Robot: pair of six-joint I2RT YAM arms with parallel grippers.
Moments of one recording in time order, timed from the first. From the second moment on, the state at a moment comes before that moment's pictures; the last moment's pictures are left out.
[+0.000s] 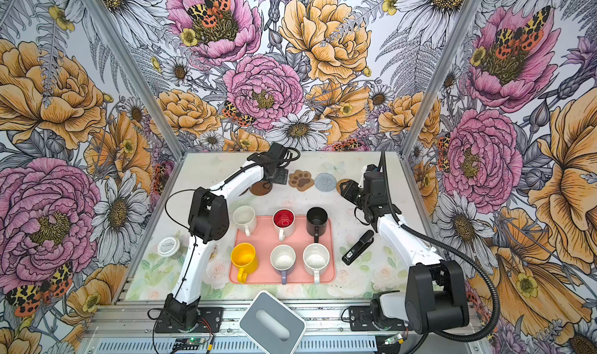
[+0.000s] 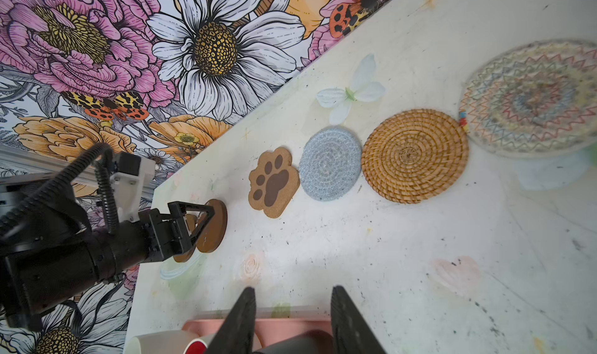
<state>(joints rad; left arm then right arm) -0.53 2.38 2.22 -0.88 -0.31 -0.31 0.11 1.31 0.85 -0.11 -0.26 0.67</state>
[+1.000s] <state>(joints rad) -0.61 2.77 2.64 -0.80 -0.09 -0.45 0.10 1.29 0.83 -0.07 -0.29 0.68</state>
